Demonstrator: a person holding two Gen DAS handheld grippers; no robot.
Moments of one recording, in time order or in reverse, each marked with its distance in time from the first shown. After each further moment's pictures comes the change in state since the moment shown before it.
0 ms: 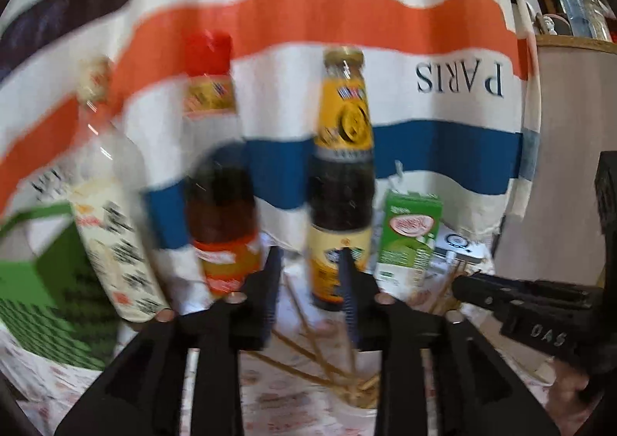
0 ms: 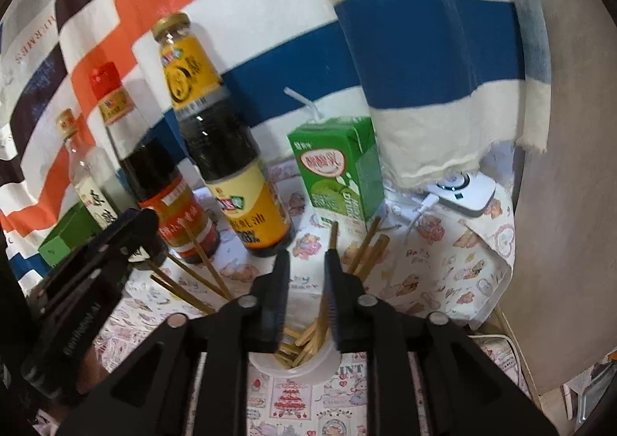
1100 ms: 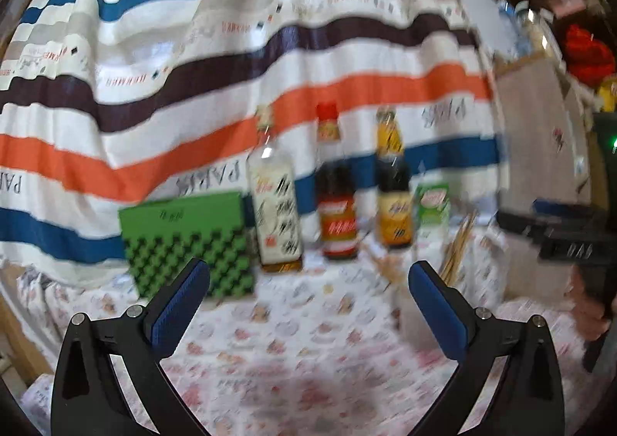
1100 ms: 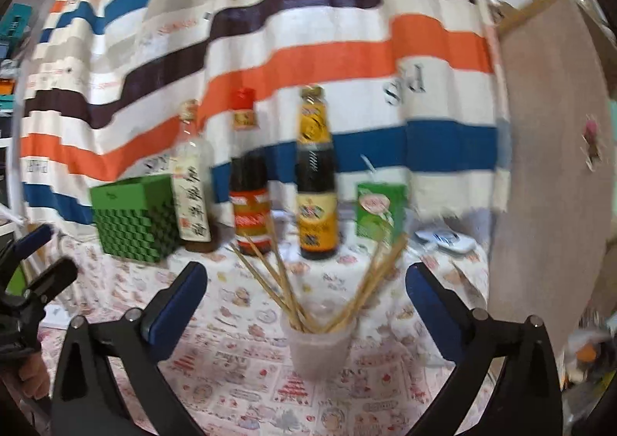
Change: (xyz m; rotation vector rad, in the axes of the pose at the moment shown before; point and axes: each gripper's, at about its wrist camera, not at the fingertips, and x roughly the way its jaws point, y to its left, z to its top) left arm -0.173 0.067 -0.120 0.052 -0.215 0.143; right arm -0.093 0.054 -0.111 -0.243 -0.360 -0.055
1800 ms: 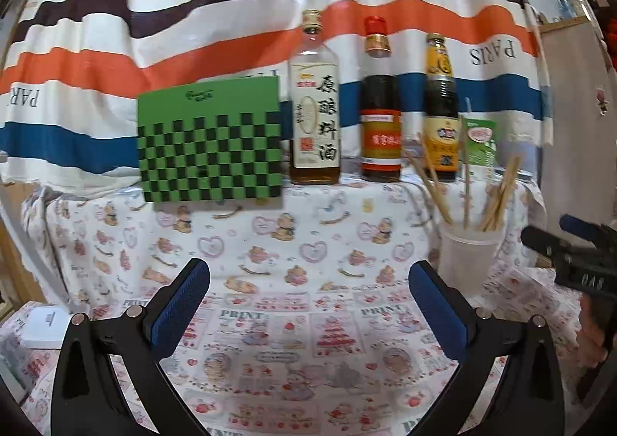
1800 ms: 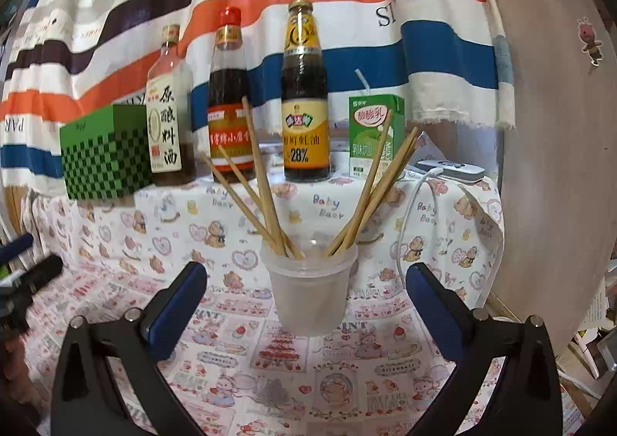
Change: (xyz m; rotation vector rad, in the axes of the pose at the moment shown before) left arm 0.034 0.014 -0.075 -0.118 0.143 0.096; right arm 0.049 0.007 -0.075 -0.046 0.094 -0.016
